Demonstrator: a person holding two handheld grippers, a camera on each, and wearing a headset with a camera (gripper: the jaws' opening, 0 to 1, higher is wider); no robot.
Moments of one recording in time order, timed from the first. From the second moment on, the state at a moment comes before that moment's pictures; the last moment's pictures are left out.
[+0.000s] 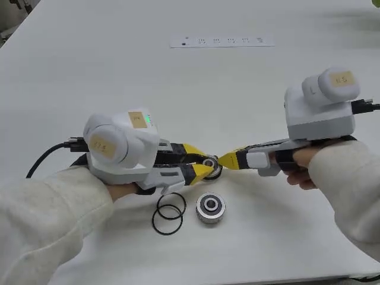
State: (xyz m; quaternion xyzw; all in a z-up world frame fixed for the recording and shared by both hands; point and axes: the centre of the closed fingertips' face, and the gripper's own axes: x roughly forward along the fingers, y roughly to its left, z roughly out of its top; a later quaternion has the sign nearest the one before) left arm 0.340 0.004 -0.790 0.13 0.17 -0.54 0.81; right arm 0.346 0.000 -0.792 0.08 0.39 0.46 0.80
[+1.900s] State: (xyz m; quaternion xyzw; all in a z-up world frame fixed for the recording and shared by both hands) left arm 0.336 0.026 -0.749 0.13 0.16 -0.54 0.81; right arm 0.353 0.005 -0.761 0.10 0.35 0.46 0.81
